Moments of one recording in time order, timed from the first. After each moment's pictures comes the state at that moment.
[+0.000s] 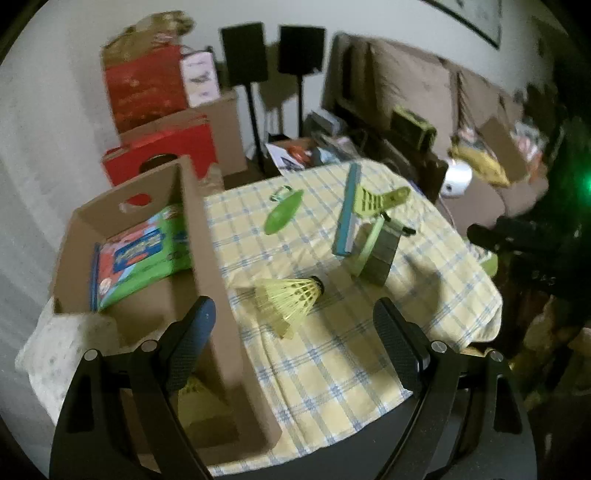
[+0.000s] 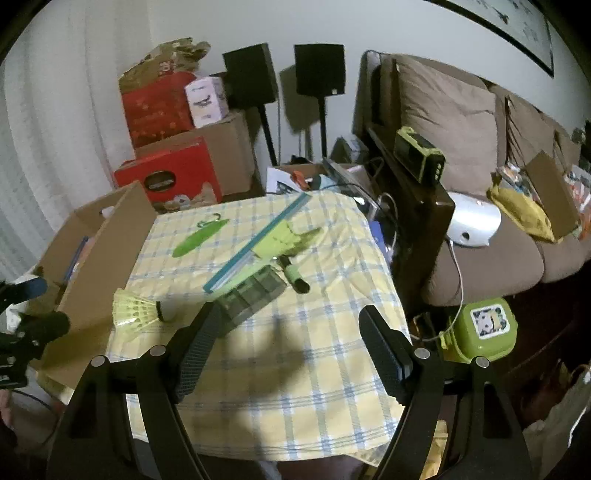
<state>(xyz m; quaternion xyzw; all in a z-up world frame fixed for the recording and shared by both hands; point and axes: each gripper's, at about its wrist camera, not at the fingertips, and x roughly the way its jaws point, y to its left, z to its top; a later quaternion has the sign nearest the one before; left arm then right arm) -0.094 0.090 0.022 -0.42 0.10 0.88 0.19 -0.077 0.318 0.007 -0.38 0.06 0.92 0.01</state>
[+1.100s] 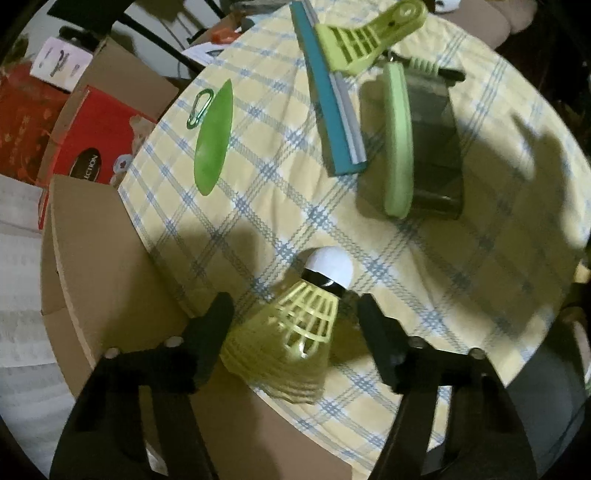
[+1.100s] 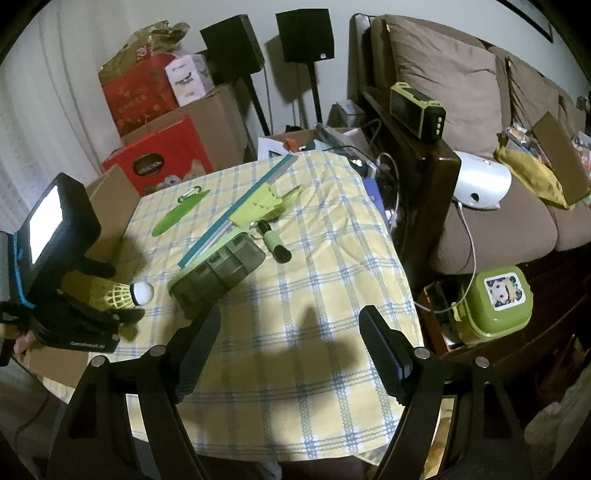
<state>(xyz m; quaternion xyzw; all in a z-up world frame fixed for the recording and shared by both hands) -0.183 0.181 -0.092 -0.57 0.38 0.70 0.19 -0.093 0.345 -0.032 -0.42 0.10 0.90 0.00</state>
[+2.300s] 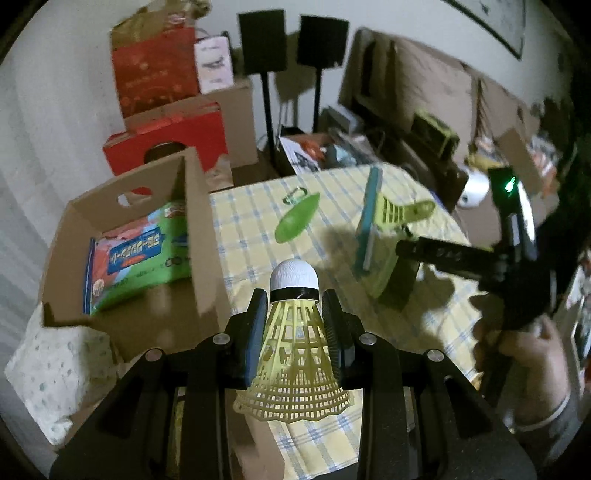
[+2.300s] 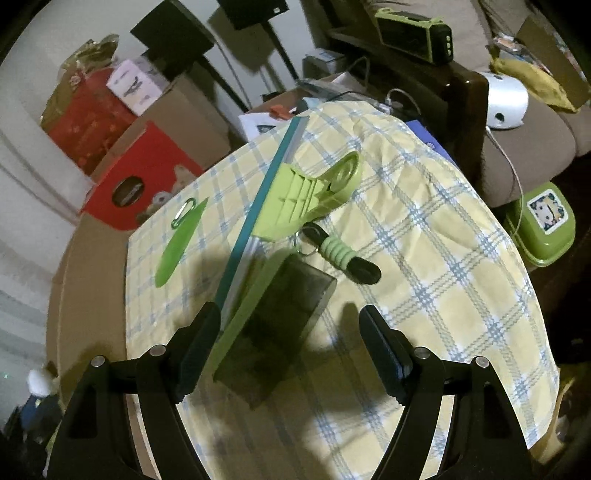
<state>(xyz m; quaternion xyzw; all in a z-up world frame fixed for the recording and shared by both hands) -0.128 0.082 0.016 -0.44 0.05 0.88 0.16 -0.185 0.309 -0.073 -0.47 0.25 0.84 0.04</state>
